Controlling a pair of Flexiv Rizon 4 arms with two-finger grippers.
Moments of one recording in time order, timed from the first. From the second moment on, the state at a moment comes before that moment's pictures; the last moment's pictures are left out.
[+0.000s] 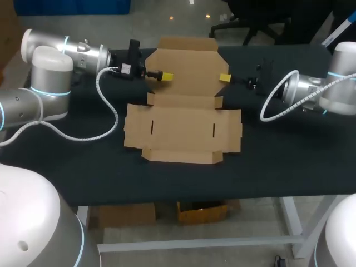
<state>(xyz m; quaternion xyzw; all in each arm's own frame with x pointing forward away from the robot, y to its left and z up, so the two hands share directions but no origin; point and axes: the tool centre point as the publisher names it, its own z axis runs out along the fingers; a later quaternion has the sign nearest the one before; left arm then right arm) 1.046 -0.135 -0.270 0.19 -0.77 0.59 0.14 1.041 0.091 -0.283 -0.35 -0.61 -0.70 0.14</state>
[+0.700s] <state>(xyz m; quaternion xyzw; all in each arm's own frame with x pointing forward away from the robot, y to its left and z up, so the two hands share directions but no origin) 1.047 -0.137 -0.269 0.18 -0.77 0.59 0.14 1.041 0.089 -0.280 -0.35 -0.61 -0.70 0.13</state>
